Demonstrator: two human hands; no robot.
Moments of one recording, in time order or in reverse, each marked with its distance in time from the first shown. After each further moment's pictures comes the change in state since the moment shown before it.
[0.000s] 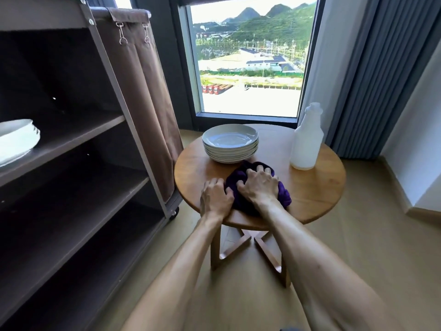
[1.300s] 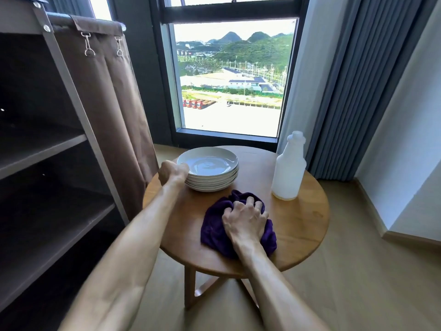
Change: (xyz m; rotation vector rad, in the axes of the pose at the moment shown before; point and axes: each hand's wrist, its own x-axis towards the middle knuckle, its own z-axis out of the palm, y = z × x) left_hand 0.175 0.003 -0.022 -0.349 0.059 -0.645; right_hand 0.012 0.007 0.012 0.057 0.096 0.217
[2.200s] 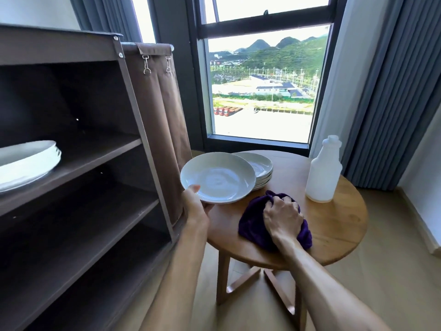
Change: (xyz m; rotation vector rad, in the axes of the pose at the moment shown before) left_hand -0.115 -0.045 -0.088 -1.045 -0.157 -0.272; right_hand -0.006 0.002 -0.006 0.173 0.084 0.007
